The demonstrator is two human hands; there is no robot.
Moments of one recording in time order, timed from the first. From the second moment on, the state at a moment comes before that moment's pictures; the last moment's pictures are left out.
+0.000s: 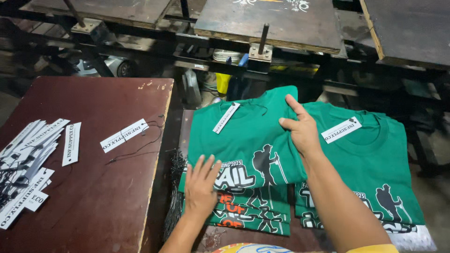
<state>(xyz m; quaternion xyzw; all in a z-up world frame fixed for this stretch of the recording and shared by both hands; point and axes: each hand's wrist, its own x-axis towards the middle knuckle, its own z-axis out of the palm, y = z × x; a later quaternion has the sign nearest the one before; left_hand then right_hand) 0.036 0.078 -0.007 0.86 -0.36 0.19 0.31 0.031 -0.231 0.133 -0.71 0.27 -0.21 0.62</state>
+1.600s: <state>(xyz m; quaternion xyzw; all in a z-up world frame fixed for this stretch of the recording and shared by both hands) -0.041 -0.163 0.105 0.80 -0.55 -0.09 0.24 -0.193 -0.489 0.135 -0.70 0.45 -0.09 0.55</state>
